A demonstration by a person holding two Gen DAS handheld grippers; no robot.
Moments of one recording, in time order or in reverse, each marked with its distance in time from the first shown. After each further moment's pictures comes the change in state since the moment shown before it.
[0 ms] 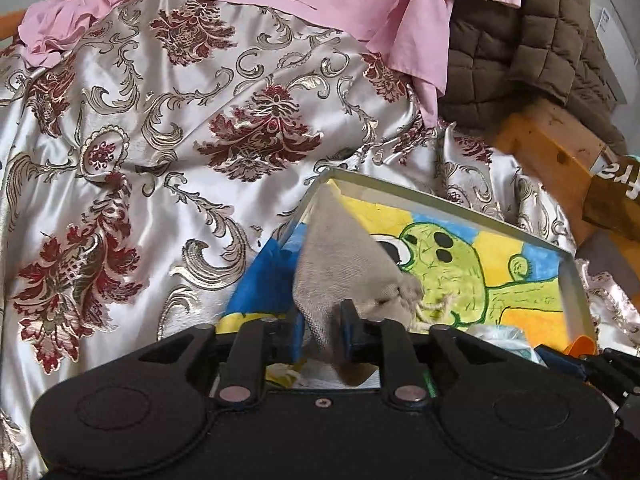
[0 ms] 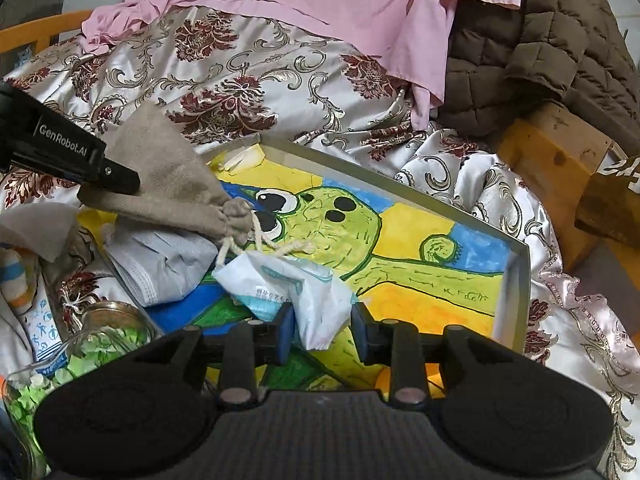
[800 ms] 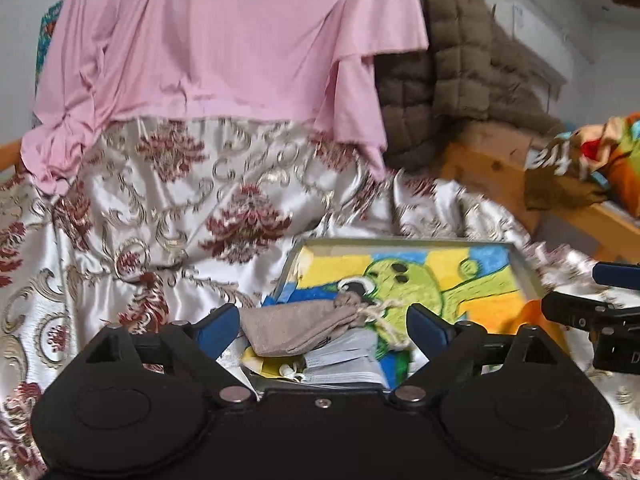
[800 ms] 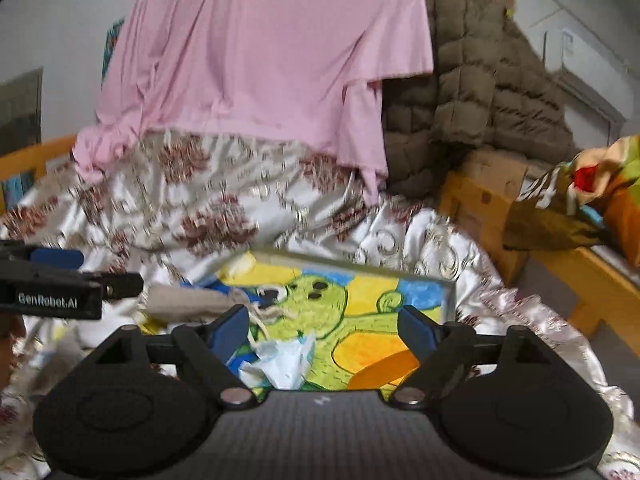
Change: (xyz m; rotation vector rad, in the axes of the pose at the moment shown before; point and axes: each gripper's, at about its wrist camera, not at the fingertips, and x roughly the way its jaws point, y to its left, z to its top) left arm -0.122 -0.033 -0.036 0.251 -0.251 -0.004; right arm -0.142 -0.021 -0.001 0.227 -0.258 -0.023
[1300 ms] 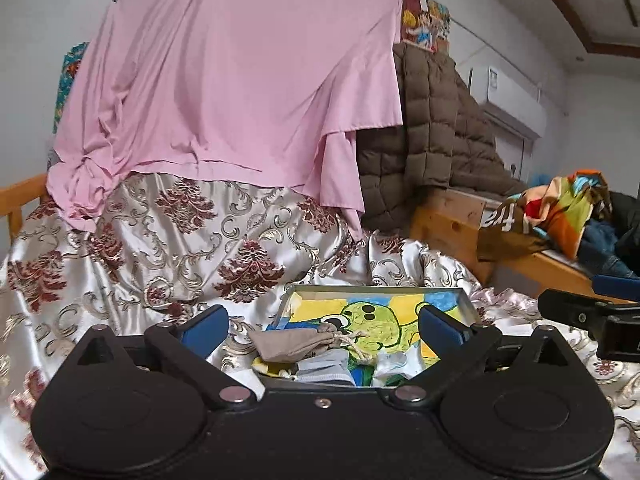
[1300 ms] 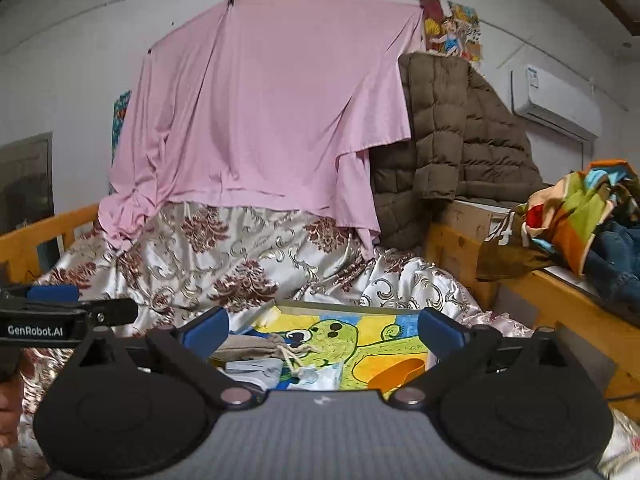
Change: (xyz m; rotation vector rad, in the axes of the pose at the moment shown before) left arm -0.142 0.007 -0.014 -0.030 -0.168 -0.046; right arm -0.128 0.024 -0.001 0.083 -0.164 -0.005
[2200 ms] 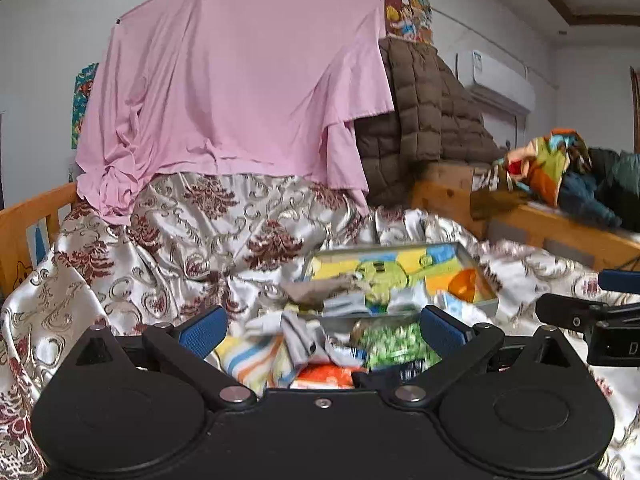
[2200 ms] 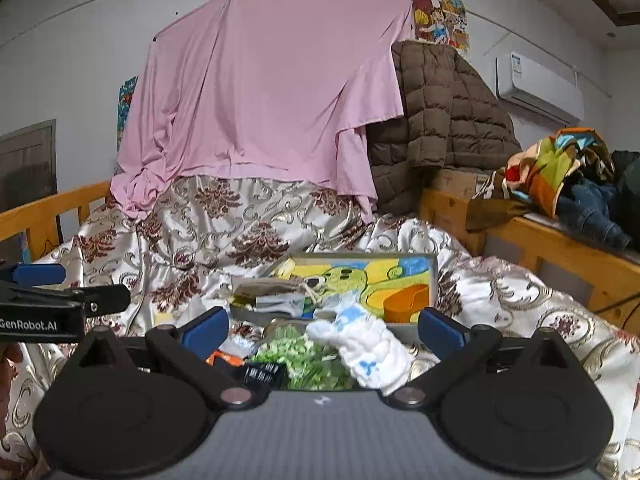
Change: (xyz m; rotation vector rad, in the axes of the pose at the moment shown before) left arm -0.098 0.008 -0.068 0.106 0.017 0.033; right arm -0.082 0.050 -0.080 0.013 0.045 -0.042
